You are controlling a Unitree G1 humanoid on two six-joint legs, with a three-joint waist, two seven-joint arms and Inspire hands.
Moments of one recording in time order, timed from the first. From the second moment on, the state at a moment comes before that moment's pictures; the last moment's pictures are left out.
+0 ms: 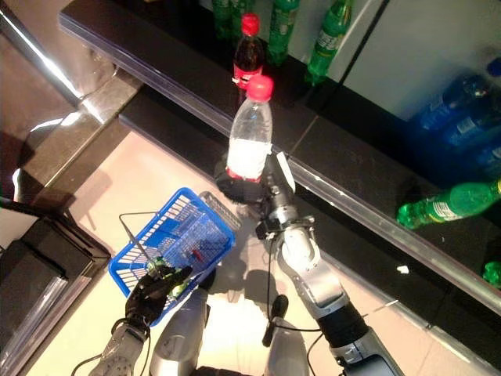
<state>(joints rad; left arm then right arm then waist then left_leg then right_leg) 0.12 0.30 -0.25 0.37 -0.91 -0.16 0.01 -0.34 -0.35 0.42 -0.12 0.42 0.04 -0.24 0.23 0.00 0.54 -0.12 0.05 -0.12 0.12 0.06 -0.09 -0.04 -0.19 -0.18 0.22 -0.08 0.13</state>
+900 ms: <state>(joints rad) 0.14 0.54 -0.29 0.00 -0.81 -0.05 -0.12 -0.35 -0.24 0.60 0.27 0.43 0.05 -0.43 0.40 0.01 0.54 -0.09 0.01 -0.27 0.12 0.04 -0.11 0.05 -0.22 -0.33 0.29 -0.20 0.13</state>
